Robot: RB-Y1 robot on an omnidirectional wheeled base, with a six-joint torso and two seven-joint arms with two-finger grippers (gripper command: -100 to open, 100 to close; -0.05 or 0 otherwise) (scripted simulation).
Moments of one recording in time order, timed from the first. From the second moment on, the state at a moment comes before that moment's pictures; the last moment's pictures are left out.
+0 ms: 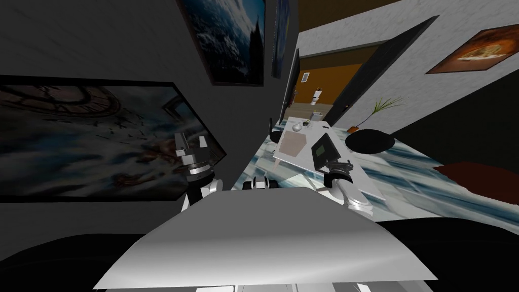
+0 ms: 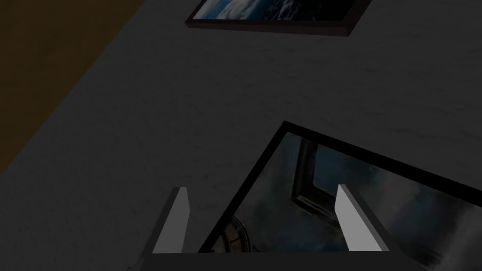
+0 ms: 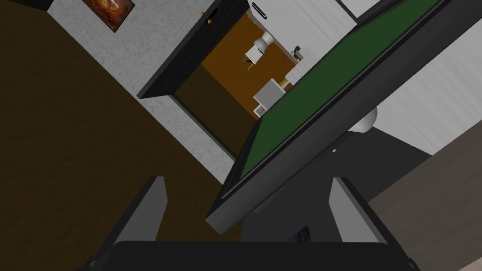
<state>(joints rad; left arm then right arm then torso) 0.55 -0.01 0.06 -2.34 0.01 -0.59 0.06 0.46 -0.50 -0.33 -1.64 1.19 0.37 0.48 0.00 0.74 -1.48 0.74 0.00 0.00</state>
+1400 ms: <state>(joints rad) 0.55 -0.01 0.06 -2.34 0.01 -0.59 0.06 0.45 -0.63 -0.37 -1.58 1.01 0.34 0.43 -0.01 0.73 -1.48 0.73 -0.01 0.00</state>
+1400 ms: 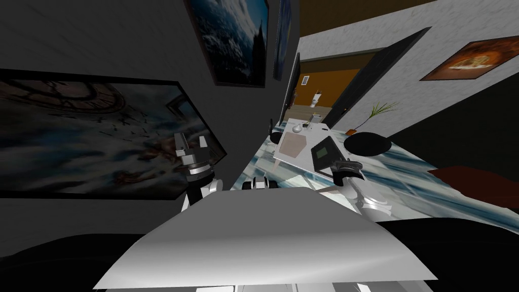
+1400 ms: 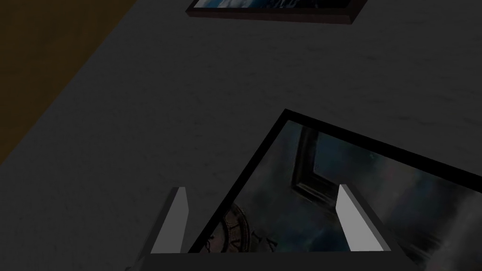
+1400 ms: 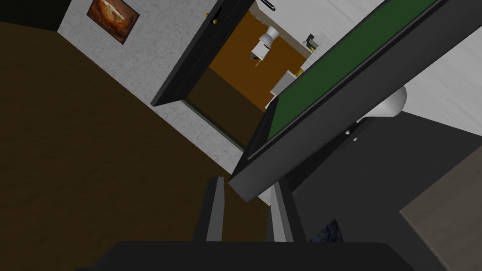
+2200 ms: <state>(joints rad) 0.55 -0.01 0.06 -2.34 0.01 -0.59 0.06 0.41 -0.67 -0.38 -1.52 0.83 0.27 0.35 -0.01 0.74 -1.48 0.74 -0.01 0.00</state>
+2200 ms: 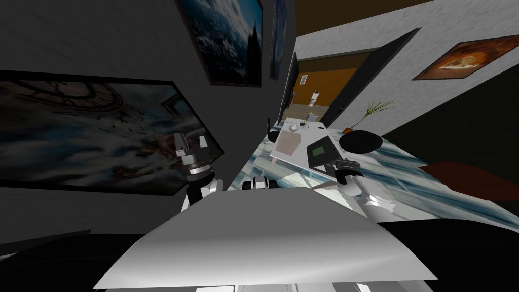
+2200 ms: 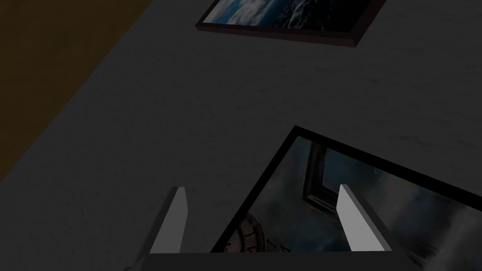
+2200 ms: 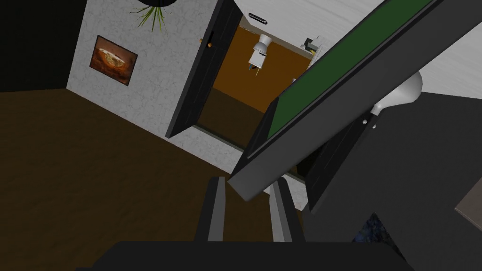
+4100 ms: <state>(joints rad) 0.55 -0.01 0.06 -2.34 0.01 -0.59 0.06 0.27 -0.54 -0.34 -1.34 0.56 0.10 0.19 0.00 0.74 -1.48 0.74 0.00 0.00</state>
